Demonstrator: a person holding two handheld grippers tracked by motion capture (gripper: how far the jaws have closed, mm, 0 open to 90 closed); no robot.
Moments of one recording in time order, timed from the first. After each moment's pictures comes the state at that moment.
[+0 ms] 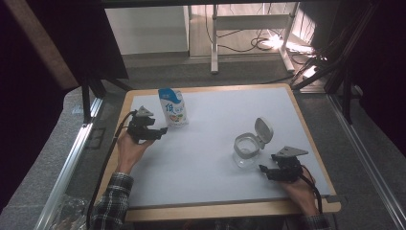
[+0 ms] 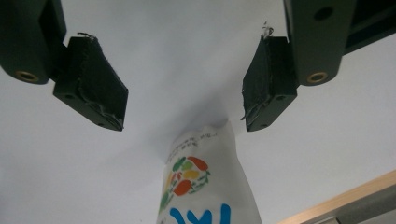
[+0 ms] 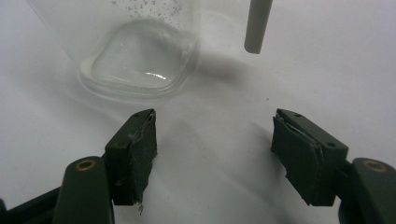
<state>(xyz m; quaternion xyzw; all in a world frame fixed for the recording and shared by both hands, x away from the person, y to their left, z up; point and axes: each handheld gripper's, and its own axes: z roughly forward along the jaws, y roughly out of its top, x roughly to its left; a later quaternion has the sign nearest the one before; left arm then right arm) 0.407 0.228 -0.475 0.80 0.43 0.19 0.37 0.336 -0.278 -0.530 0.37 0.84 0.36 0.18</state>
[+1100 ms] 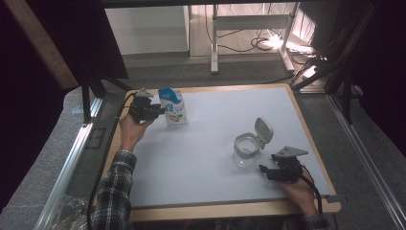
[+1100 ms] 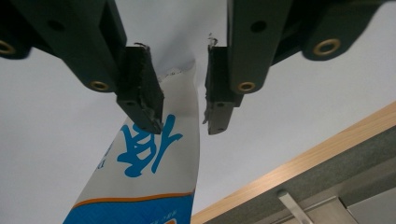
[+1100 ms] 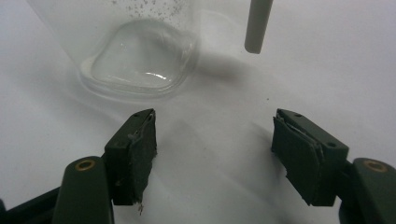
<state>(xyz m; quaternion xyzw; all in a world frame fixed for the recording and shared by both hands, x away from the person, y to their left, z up) 0.463 0.236 -0.454 0.81 0.41 0.19 0.38 0.336 -0.278 -0.530 0.37 0.84 0.36 0.18</state>
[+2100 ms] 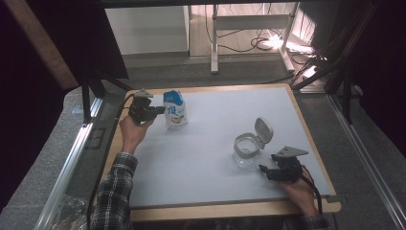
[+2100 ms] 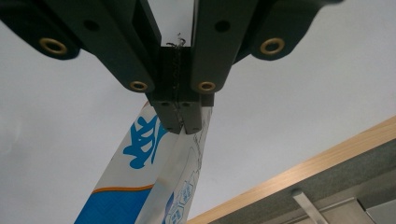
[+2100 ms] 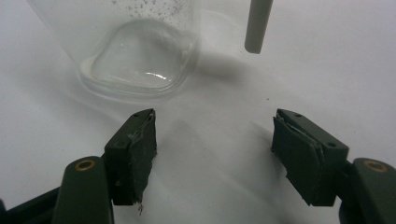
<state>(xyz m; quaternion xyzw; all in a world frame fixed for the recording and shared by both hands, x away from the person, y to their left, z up) 0.452 0.234 -0.449 0.80 0.41 0.16 0.41 0.336 -0.278 -0.530 0.37 0.84 0.36 0.18</state>
